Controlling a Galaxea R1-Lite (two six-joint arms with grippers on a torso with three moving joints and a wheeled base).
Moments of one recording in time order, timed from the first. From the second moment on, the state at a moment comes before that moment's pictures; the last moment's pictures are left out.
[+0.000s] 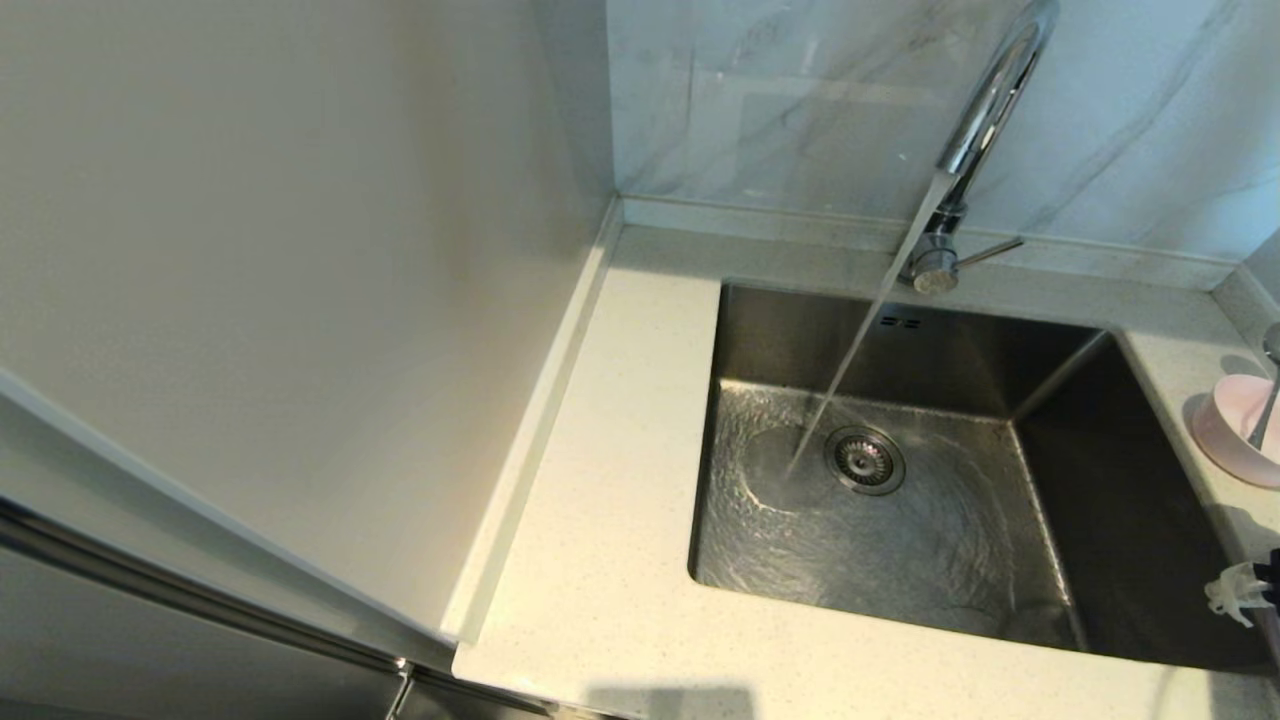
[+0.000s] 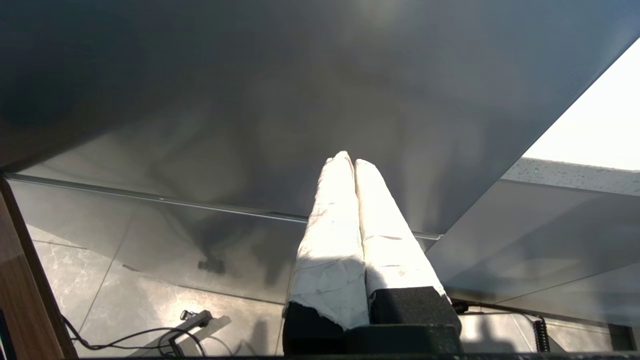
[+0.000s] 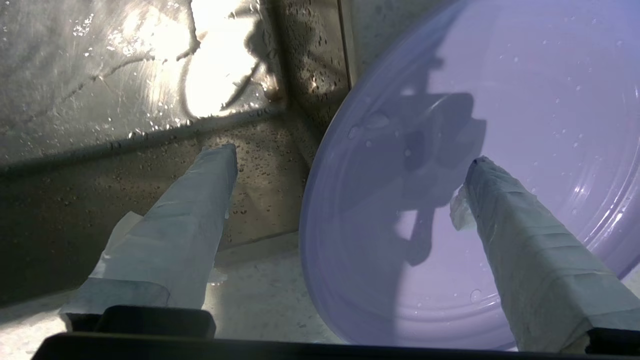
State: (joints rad) left arm 0.00 0.00 0.00 0.00 0.00 0.00; right arm -0.52 1.51 -0.77 0.22 -0.03 -0.07
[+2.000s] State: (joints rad) left arm 0.00 0.00 0.00 0.00 0.00 0.00; right arm -0.16 1.04 -0.50 0.22 0.00 -0.24
